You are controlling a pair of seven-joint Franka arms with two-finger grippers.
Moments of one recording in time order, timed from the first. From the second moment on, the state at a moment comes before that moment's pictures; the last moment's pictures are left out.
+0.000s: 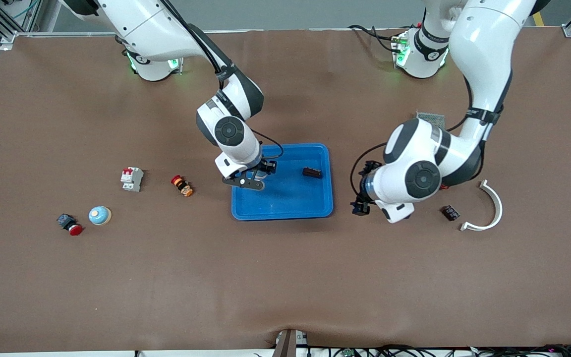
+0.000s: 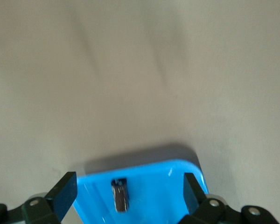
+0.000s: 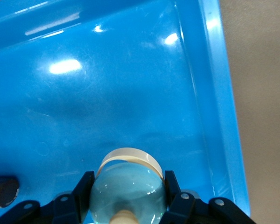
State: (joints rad) left arm -0.16 0.59 -0.31 -1.54 -0.07 1.94 -1.65; right arm 0.52 0.58 0.19 -1.84 0.06 2.40 0.85
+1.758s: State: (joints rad) left arm 0.14 0.69 -0.26 -1.56 0.19 1.92 -0.94; right arm 0.56 0.63 0.19 -1.88 0.05 2.52 0.85
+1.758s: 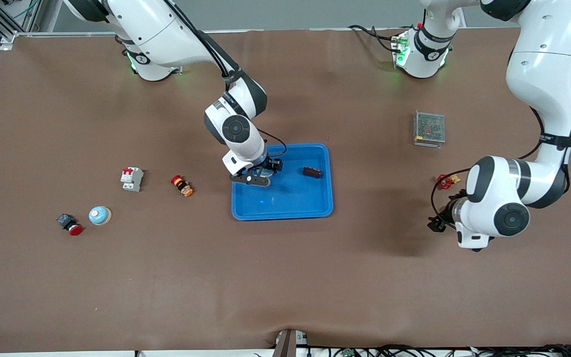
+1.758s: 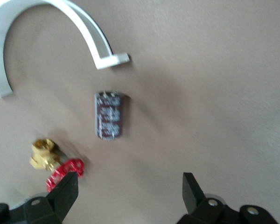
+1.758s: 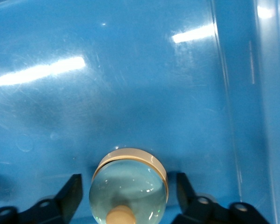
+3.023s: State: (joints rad) left arm 0.21 0.75 -0.26 -1.57 0.16 1.98 -0.86; right arm 0.14 0.45 0.15 -1.64 0.00 1.91 0.08
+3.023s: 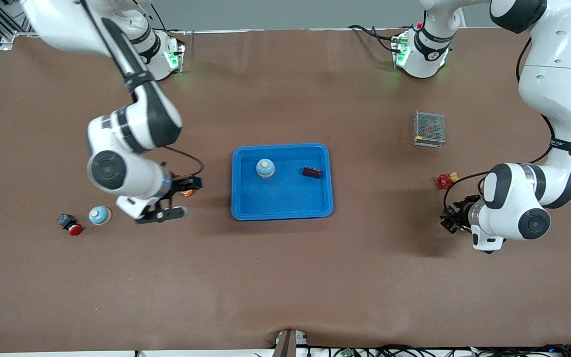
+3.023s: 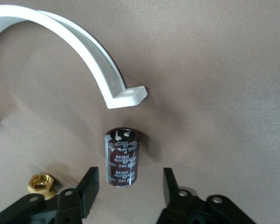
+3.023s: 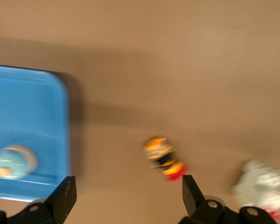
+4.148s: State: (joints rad) left arm 0.24 0.76 -0.26 -1.57 0.16 1.98 -0.81; right arm -0.12 0.51 0.15 -1.65 -0.12 2.08 -0.63
